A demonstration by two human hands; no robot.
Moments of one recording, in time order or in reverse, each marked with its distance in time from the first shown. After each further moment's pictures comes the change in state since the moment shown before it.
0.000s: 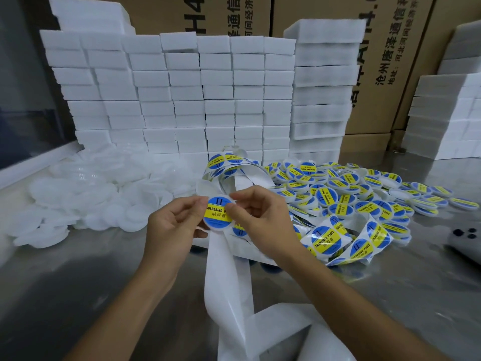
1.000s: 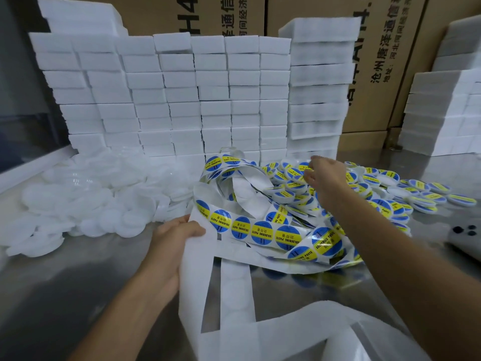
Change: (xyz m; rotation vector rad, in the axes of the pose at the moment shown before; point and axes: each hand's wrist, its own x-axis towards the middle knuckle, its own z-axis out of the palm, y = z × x) left_hand 0.002 0.000 -0.002 -0.090 -0.010 -0.467; right_hand 0.104 0.030 -0.115 0.164 0.558 0.412
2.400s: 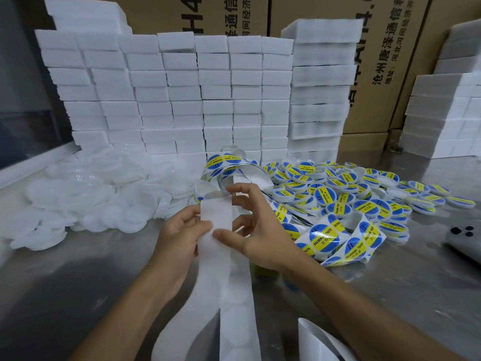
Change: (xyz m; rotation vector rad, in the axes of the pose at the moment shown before) left_hand 0.001 -0.011 0.002 0.026 -0.165 0.212; right_hand -0.146 0.053 0.037 -0.207 -0.788 -0.488
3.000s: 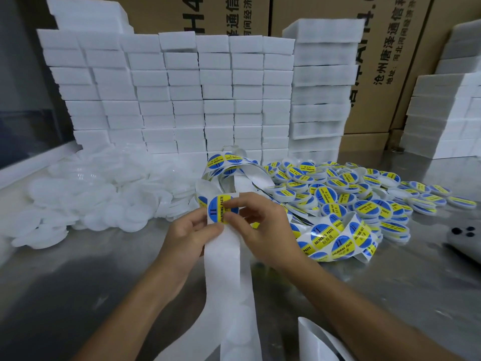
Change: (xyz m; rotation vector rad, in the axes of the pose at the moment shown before) left_hand -0.001 -0.002 0.000 0.082 -0.111 0.014; right_hand 0.001 0.000 -0.002 -0.212 0.169 -0.149
